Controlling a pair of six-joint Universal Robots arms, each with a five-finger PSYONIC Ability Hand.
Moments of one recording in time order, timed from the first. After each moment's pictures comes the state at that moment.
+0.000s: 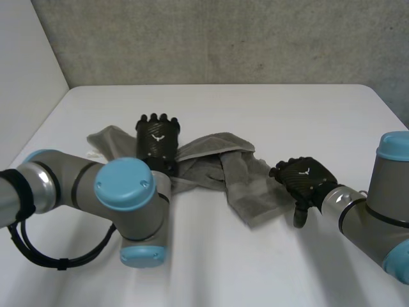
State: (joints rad) left arm 4.03 -2.27 -1.41 3.71 -1.96 3.48; right arm 1.87 -1.15 1.68 -0.05 1.32 2.64; left_hand 0.37 0.37 0.37 0.37 0.20; right_hand 0.23 0.25 0.24 0.25 0.06
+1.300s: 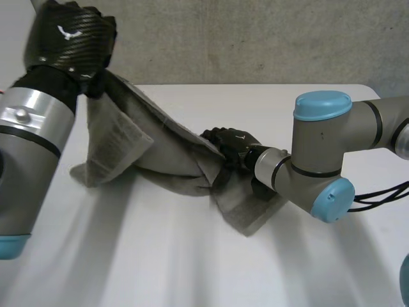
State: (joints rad) left arm 4.25 -1.55 -1.58 3.43 -1.61 3.60; right arm 2.11 -0.78 0.99 0.15 1.23 3.26; left_hand 1.16 1.22 1.22 1.22 1.00; right_hand 0.23 0.25 0.24 0.25 0.06
